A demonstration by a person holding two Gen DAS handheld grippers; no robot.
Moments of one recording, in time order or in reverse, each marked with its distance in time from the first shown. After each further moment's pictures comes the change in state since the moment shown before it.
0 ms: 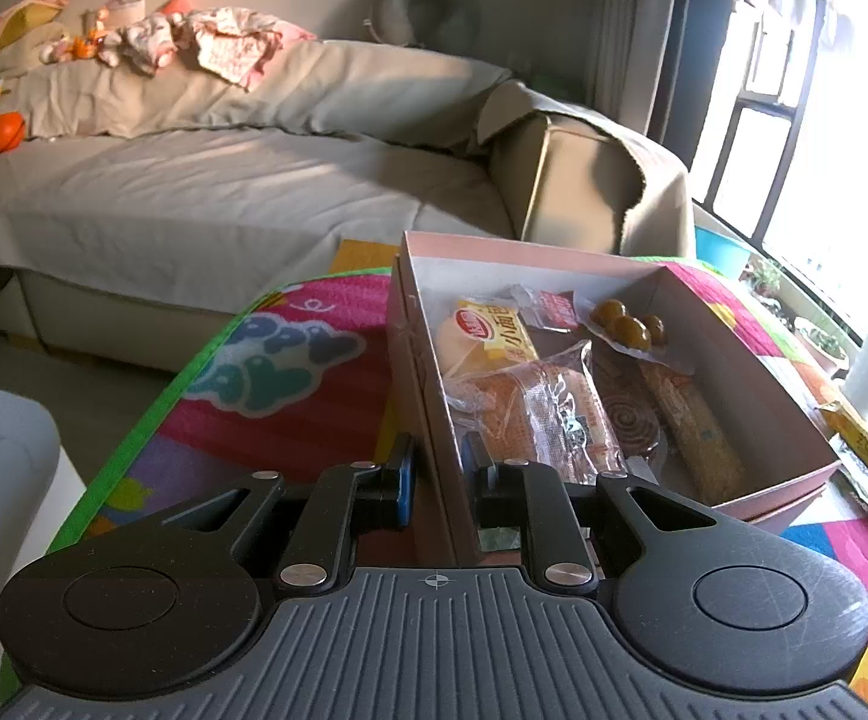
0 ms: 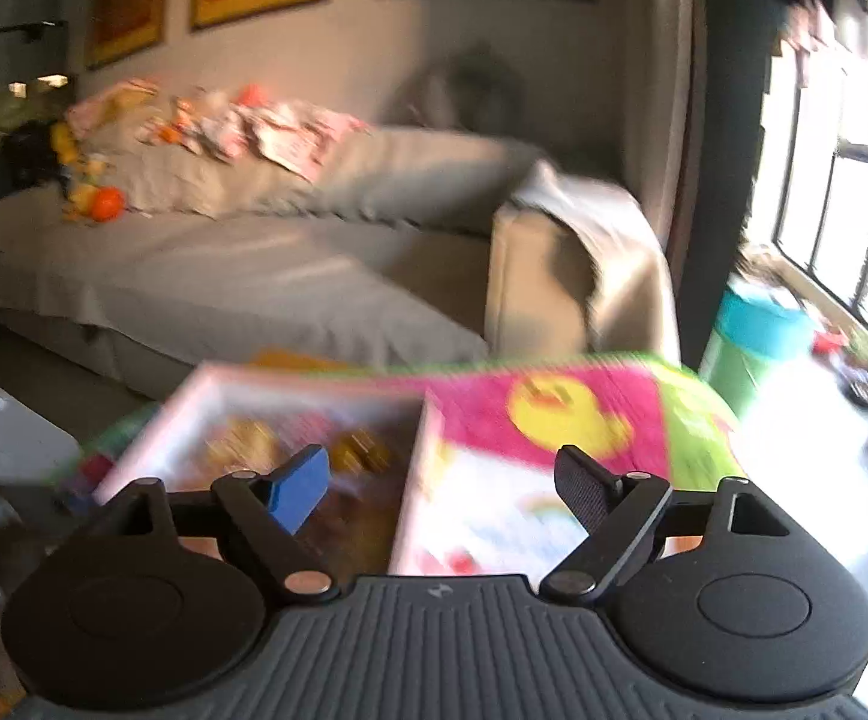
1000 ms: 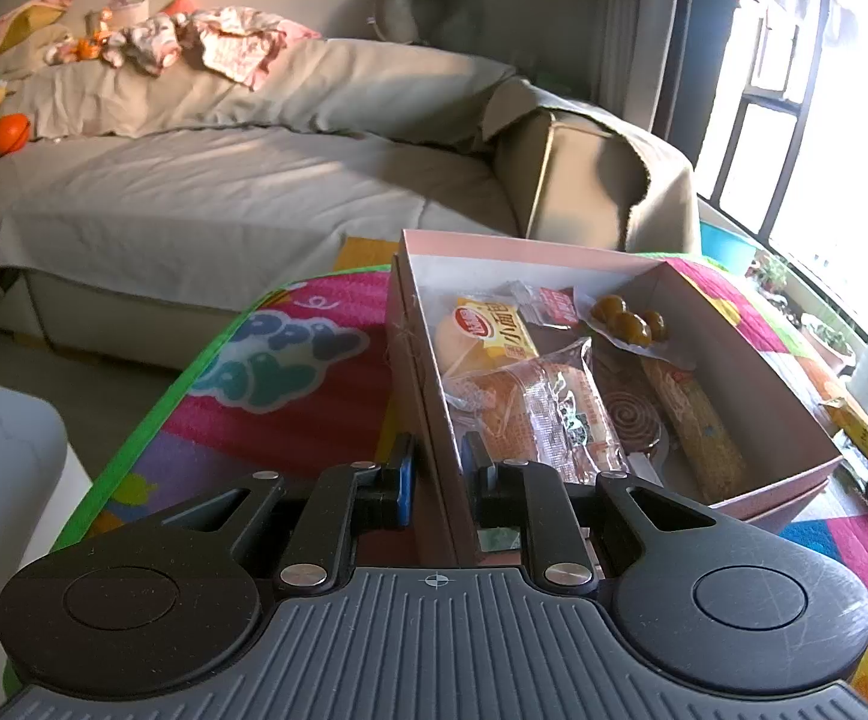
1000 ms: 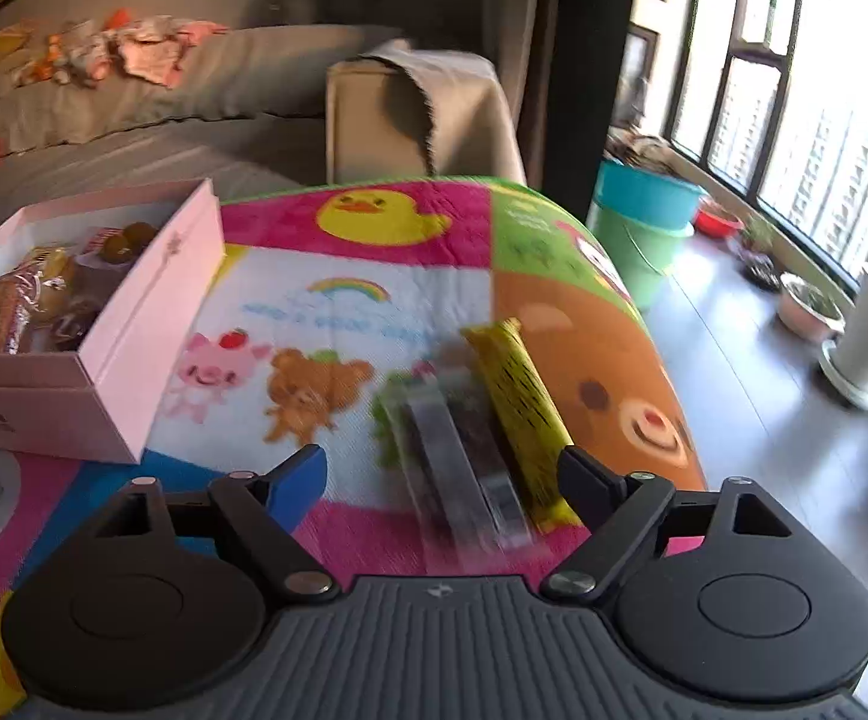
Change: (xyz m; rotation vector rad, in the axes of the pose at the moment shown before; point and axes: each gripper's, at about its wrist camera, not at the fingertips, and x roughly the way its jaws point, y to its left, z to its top) left arm -0.004 0.000 -0.001 -0.002 0.003 0.009; right arm 0.026 -0.066 -0.085 0.051 0.132 -0.152
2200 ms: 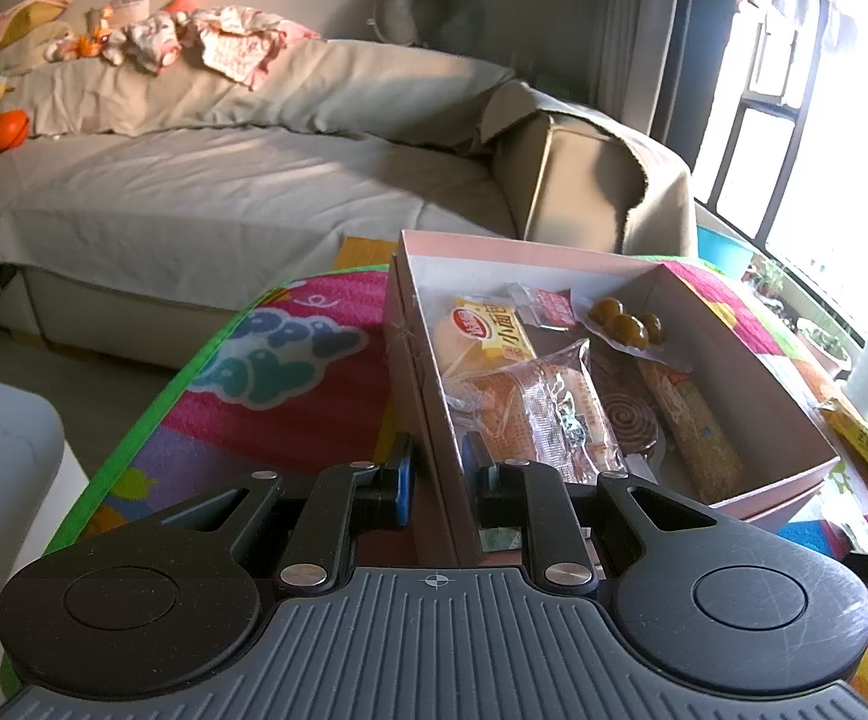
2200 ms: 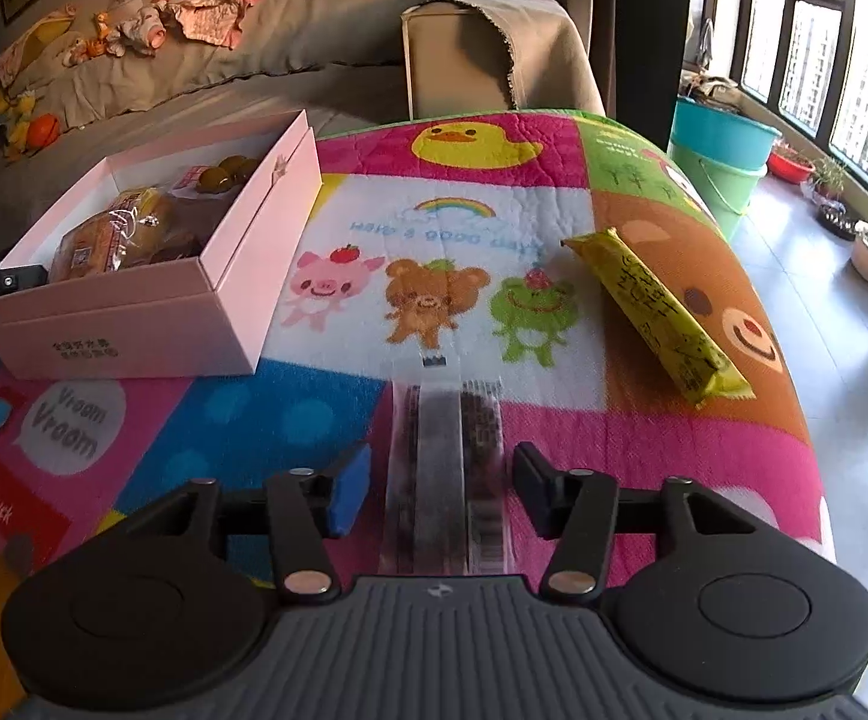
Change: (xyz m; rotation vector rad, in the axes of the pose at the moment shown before) left arm -0.001 0.000 -0.001 0.000 0.001 -0.002; right arm -0.010 0.023 -0.026 0.030 0.117 0.136
